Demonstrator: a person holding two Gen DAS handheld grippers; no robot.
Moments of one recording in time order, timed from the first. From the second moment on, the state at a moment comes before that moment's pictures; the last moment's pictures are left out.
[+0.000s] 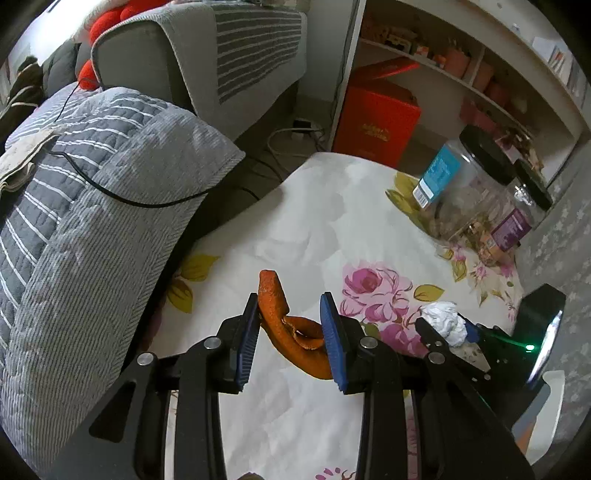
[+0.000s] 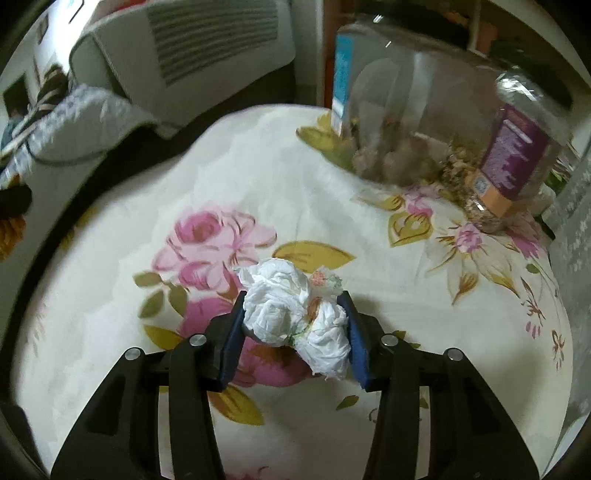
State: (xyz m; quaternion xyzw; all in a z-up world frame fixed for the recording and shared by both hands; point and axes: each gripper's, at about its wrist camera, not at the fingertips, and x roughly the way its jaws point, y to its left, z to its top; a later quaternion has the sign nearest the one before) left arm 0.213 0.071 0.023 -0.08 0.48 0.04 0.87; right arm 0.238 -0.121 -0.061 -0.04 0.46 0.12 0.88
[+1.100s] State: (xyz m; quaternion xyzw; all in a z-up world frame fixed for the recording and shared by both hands) left arm 0.131 -0.011 0.103 -0.02 0.35 0.01 0.94; right arm 0.112 -0.240 0.103 0.07 0.30 0.00 0.95
